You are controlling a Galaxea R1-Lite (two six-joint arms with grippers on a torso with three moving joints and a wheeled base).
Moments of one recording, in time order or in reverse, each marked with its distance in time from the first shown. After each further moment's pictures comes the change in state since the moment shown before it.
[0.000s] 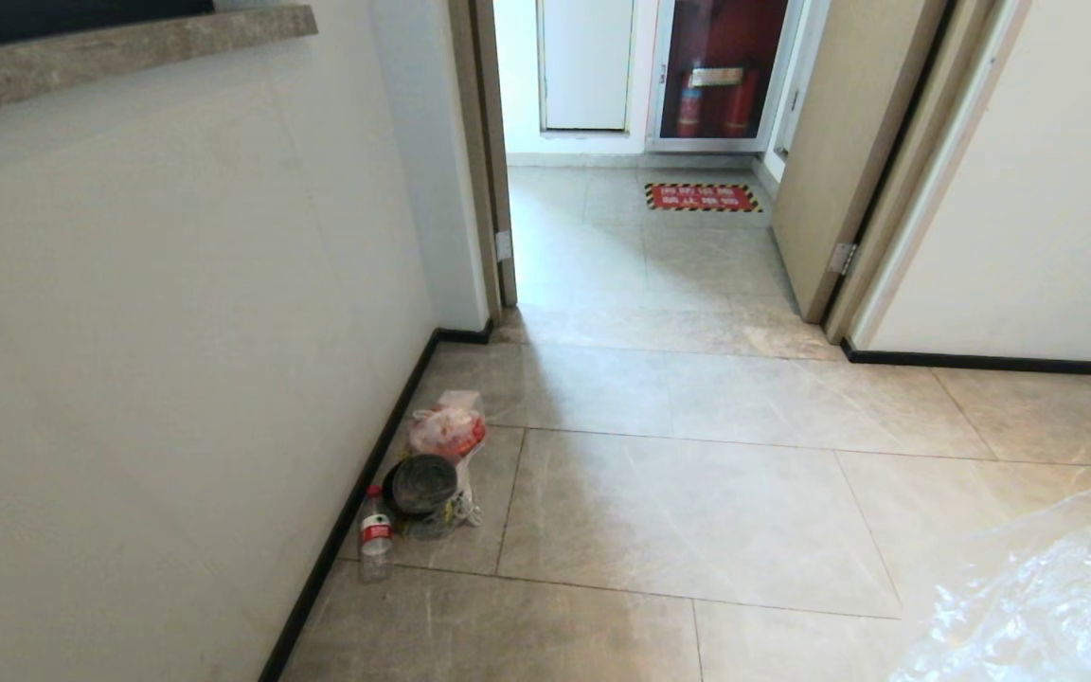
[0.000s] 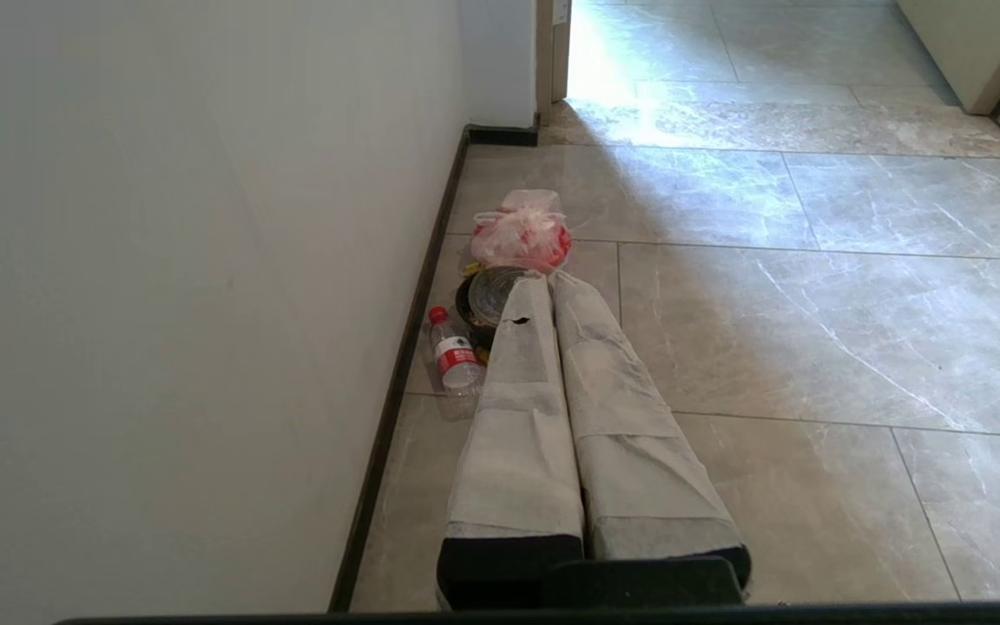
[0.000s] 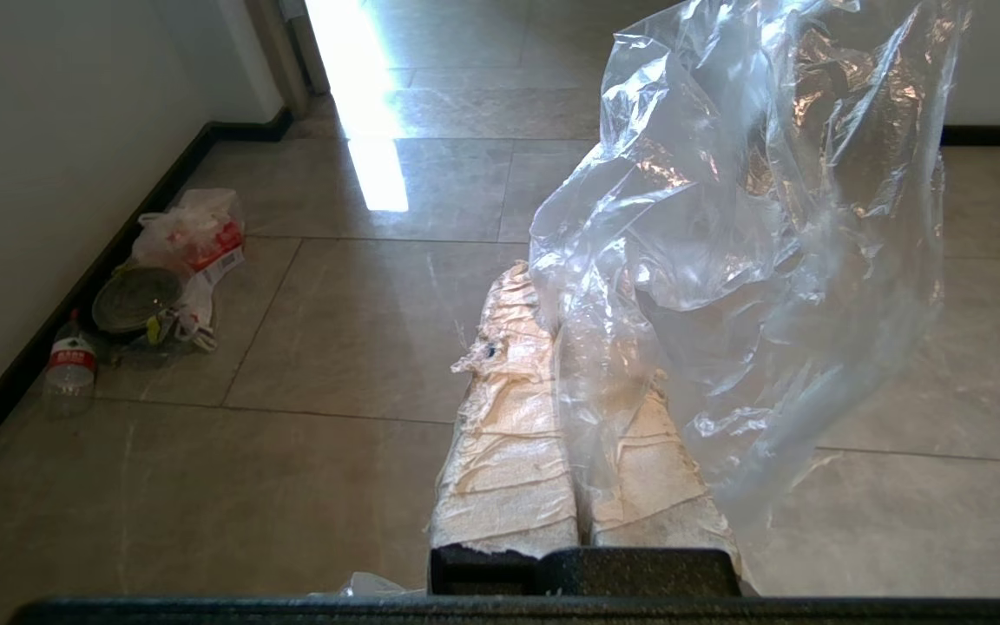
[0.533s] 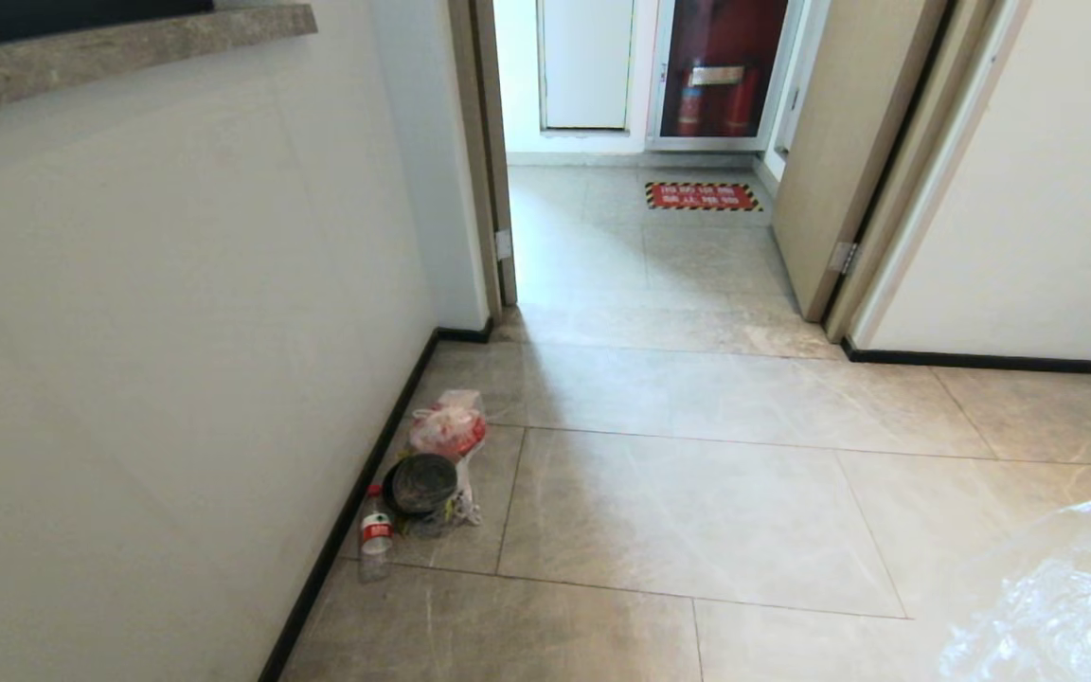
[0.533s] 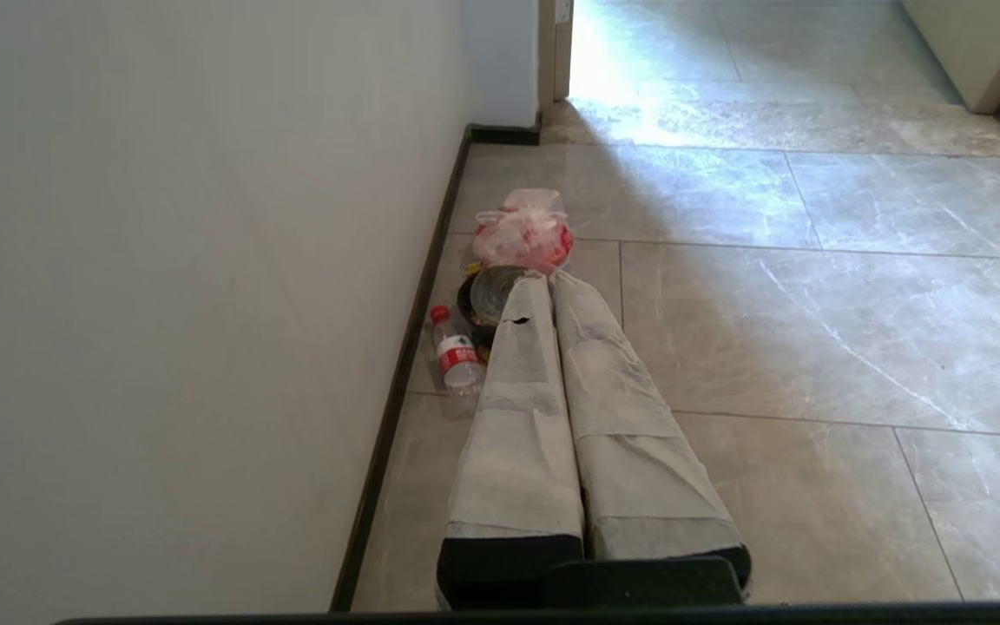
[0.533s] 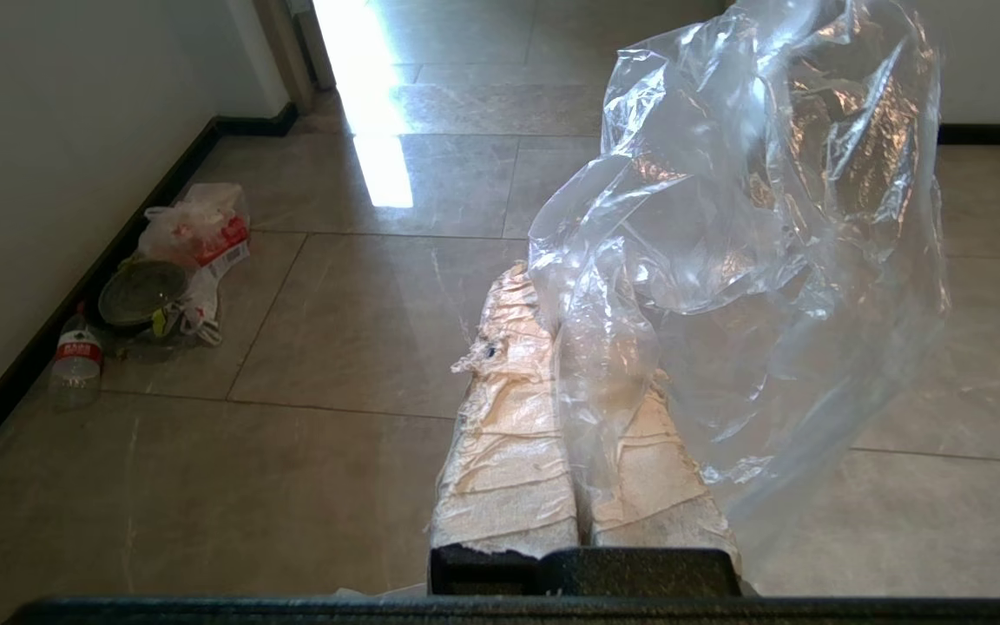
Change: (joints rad) left arm 0.000 0.000 0.000 0.000 0.000 0.000; right arm 0.000 0.000 0.000 0.004 0.001 -0.002
